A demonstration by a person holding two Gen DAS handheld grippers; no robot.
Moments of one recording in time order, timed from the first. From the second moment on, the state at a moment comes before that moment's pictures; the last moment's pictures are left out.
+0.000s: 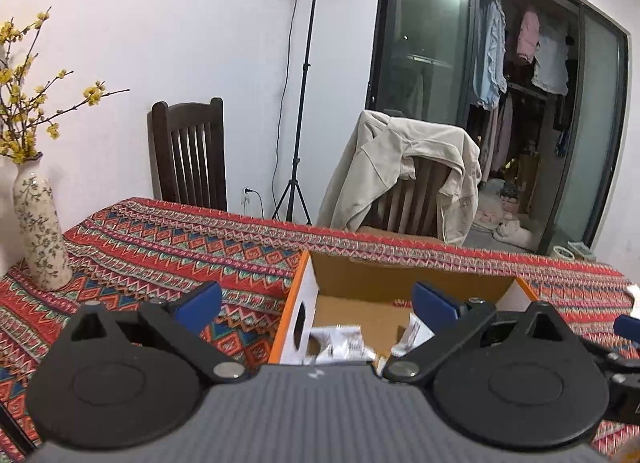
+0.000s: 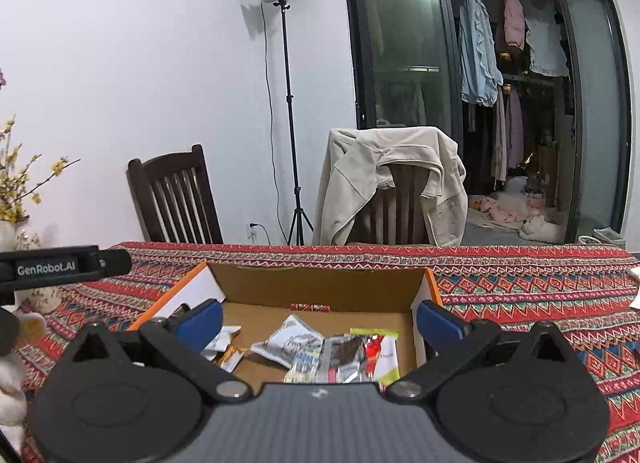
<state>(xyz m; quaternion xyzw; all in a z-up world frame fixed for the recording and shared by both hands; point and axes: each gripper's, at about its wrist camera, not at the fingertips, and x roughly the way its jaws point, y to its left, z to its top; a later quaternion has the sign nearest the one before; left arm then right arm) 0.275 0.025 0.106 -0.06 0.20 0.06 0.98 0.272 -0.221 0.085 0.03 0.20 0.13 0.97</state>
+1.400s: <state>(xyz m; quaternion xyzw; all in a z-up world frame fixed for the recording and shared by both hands) 0.163 0.056 0.006 -0.05 0.25 0.04 0.97 0.170 -0.242 -0.002 0.01 0.31 0.12 0.94</state>
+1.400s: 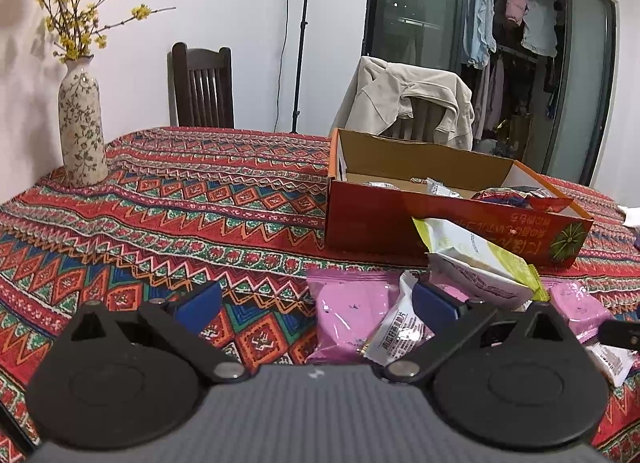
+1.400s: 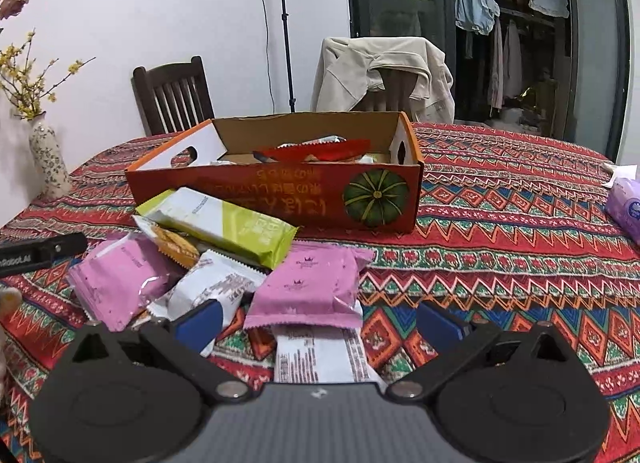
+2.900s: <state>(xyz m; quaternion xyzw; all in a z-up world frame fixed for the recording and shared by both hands) 0.173 0.060 -0.001 -0.06 0.28 0.07 0.95 0.185 -0.245 -0.009 0.05 0.25 0.09 0.96</state>
